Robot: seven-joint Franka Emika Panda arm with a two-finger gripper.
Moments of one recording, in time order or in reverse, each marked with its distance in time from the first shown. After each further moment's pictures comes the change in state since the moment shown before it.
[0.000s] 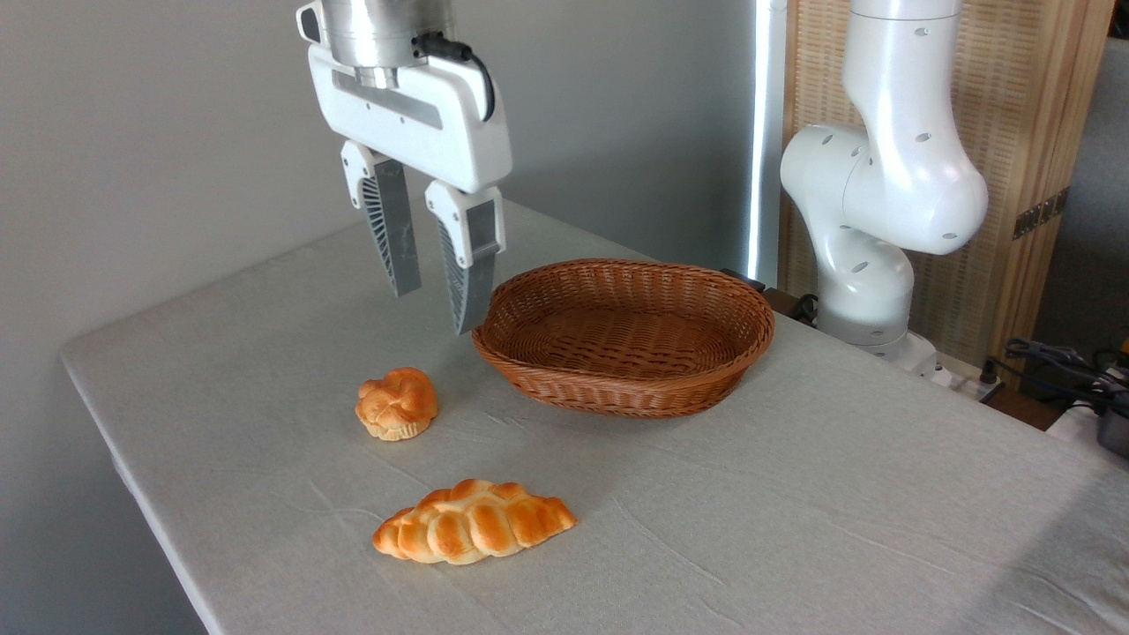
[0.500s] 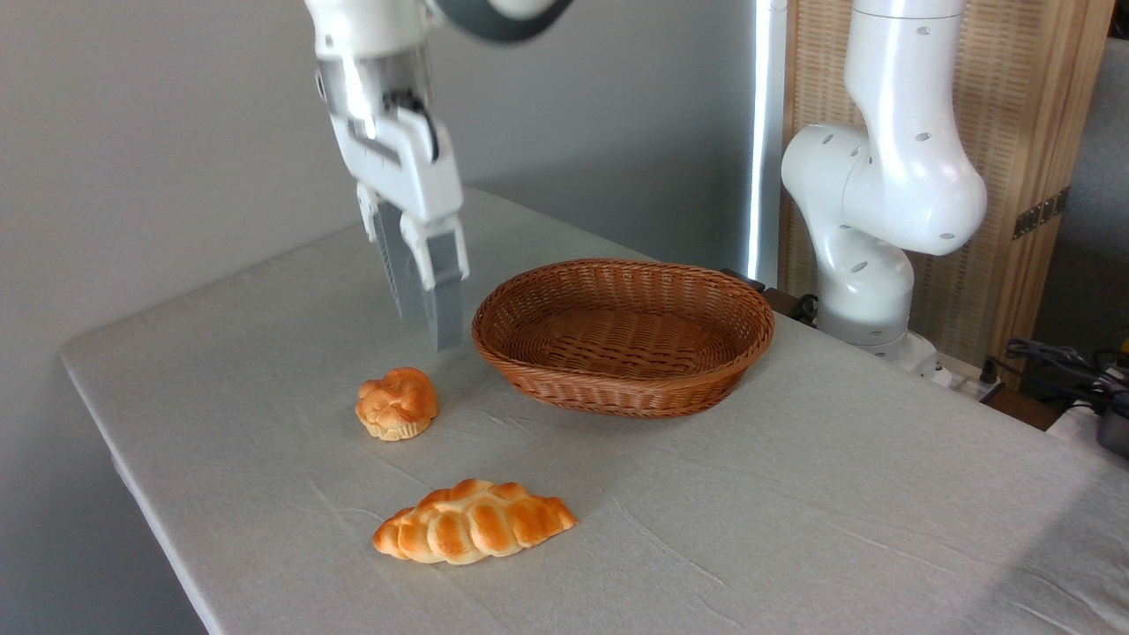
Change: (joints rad) arm -0.032 -0.023 -0.131 -0.156 0.099 0.126 0.000
